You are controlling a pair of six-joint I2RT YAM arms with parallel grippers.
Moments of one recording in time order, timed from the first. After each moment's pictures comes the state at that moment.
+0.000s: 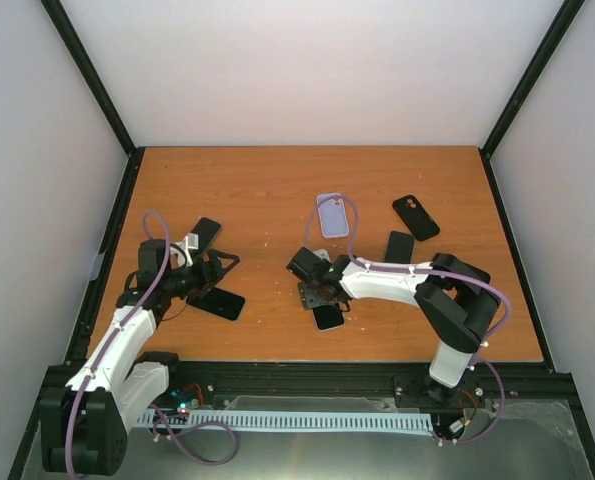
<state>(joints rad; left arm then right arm) -0.04 0.89 0.43 -0.24 0.73 -0.74 0.95 1.74 1.01 -0.56 0.23 0.62</state>
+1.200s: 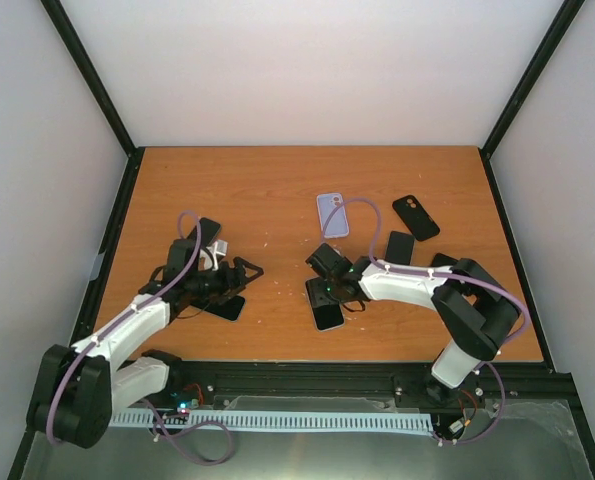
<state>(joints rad) -0.25 1.04 0.43 -0.14 0.68 -0.80 0.86 1.64 0.88 -0.43 0.08 0.60</state>
